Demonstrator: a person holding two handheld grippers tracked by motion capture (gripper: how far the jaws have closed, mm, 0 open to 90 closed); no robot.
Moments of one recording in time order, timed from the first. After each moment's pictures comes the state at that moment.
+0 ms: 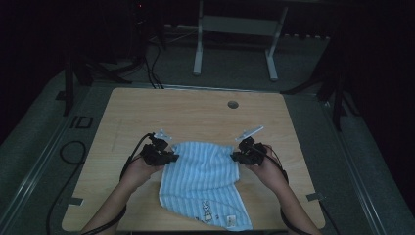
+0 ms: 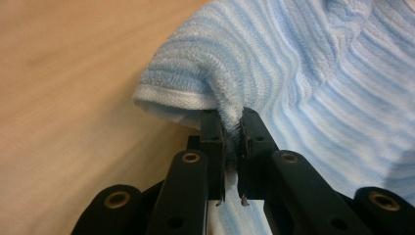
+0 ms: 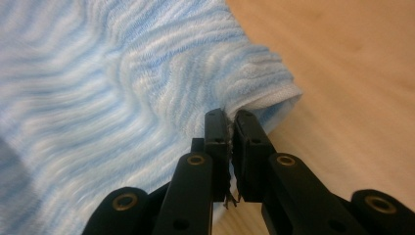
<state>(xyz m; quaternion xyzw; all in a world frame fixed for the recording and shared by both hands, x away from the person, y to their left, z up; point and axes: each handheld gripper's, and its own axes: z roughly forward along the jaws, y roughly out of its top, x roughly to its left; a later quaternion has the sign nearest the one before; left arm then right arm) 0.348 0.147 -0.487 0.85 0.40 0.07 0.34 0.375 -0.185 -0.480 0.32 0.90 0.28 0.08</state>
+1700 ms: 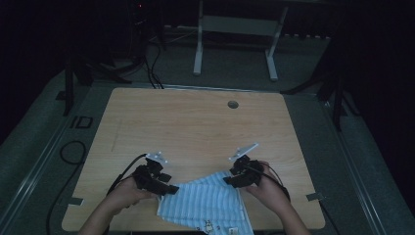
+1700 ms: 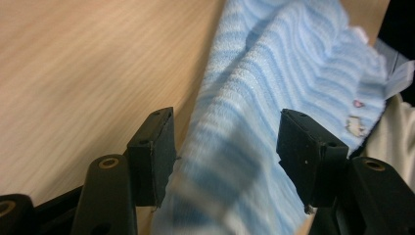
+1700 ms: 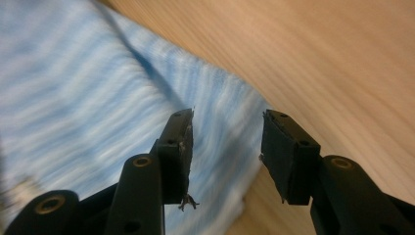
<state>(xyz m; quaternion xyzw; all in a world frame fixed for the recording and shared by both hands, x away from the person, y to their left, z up) 0.291 0.146 -0.505 0.88 0.34 -0.06 0.32 0.317 -0.162 -0.485 0.30 0.92 0.25 0.04</state>
